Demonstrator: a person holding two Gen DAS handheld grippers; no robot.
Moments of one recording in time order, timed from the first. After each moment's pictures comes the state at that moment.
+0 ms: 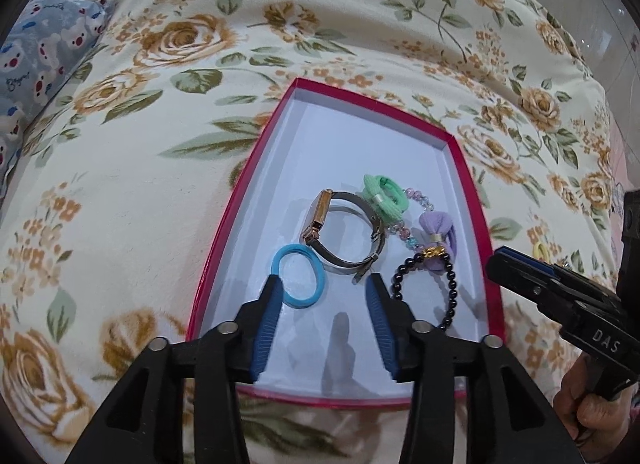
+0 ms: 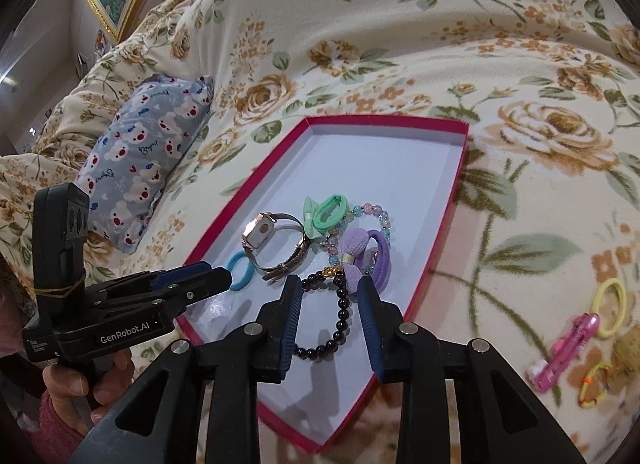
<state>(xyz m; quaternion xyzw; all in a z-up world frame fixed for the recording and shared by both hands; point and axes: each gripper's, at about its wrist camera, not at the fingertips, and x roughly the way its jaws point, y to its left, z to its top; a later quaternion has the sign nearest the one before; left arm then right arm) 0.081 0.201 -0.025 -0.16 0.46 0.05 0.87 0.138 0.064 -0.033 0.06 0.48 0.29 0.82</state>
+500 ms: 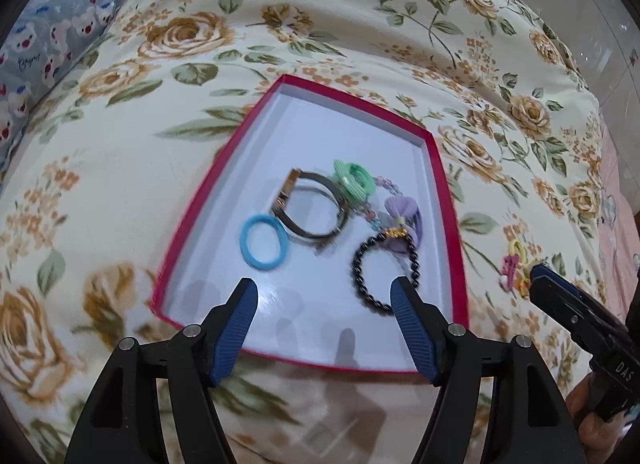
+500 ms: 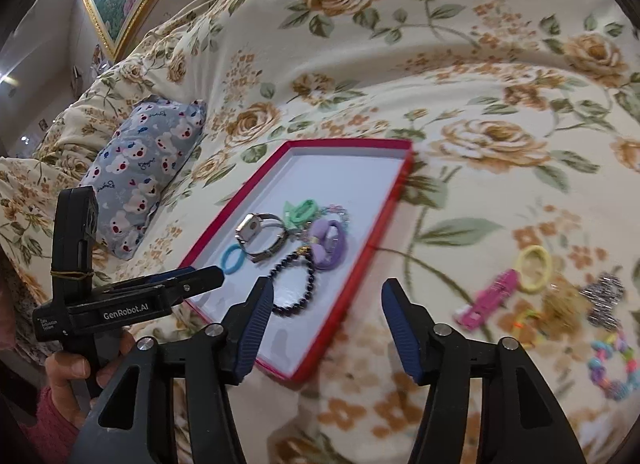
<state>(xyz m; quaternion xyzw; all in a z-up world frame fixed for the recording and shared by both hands) 0.053 0.180 -0.015 -0.19 0.45 0.05 0.87 0.094 0.013 -0.006 0.06 0.44 0.25 0.86</state>
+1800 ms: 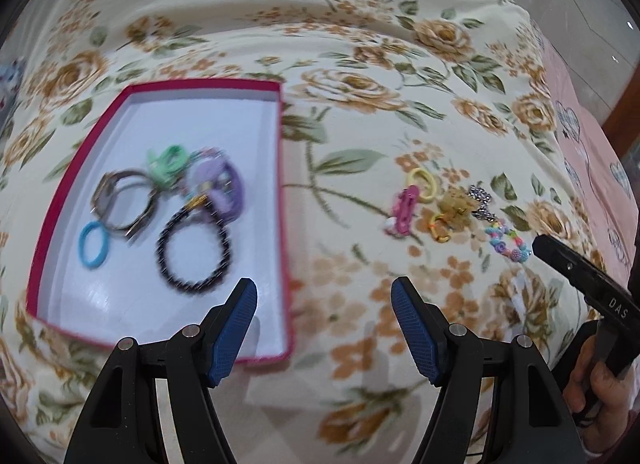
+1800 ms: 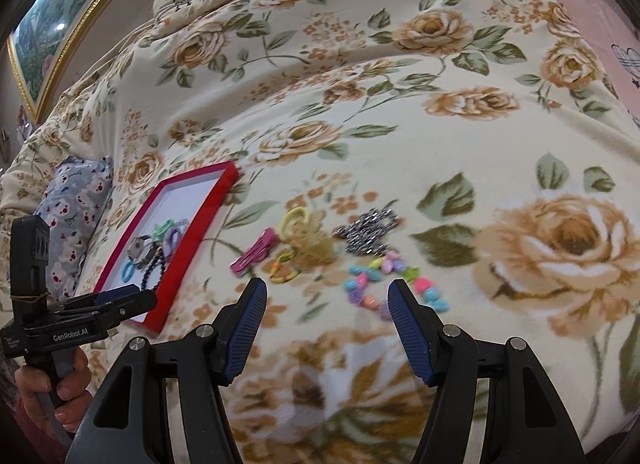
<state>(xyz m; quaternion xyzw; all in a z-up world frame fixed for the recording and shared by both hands) 0.090 0.058 -0.011 -0.08 0.48 -0.06 0.87 0.061 -0.151 -0.005 0.10 0.44 0.08 0.89</state>
